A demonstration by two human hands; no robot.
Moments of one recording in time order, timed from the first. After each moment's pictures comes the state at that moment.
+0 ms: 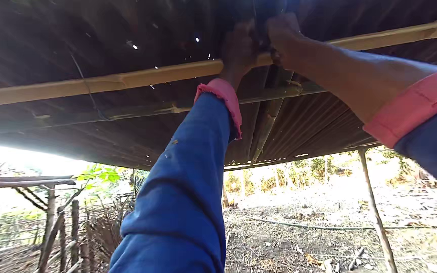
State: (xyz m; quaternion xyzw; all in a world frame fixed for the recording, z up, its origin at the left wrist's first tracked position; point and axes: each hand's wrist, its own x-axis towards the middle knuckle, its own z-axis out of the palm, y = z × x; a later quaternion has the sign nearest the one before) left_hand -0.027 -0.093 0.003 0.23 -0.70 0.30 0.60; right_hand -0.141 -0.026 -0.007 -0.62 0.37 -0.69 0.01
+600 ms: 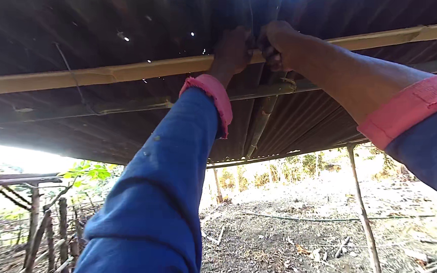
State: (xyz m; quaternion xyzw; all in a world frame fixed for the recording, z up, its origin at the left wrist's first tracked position) left_hand -0.011 -0.087 0.000 0.29 -0.75 0.34 0.48; right_hand -0.151 -0.022 -0.011 -0.66 0.39 -0.62 0.15
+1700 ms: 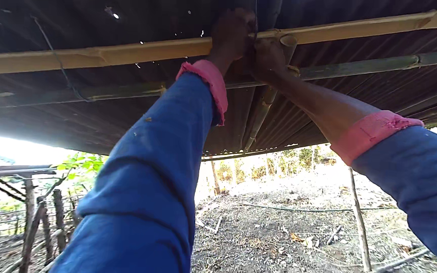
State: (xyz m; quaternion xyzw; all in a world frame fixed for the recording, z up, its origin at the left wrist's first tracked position) left_hand -0.012 -0.095 0.001 0.30 -0.74 0.36 0.48; right_hand -0.131 -0.078 -0.064 -0.63 0.49 -0.49 -0.35
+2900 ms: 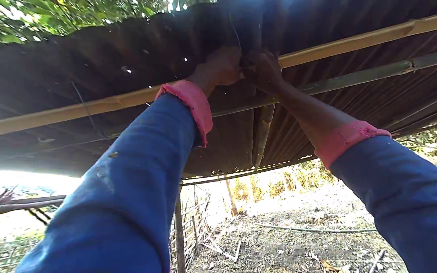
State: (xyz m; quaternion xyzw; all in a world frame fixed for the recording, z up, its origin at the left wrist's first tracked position) left_hand -0.015 -0.051 0.009 0.38 -0.76 0.43 0.30; right_hand -0.181 -0.097 -0.025 -0.65 0.26 -0.55 -0.46
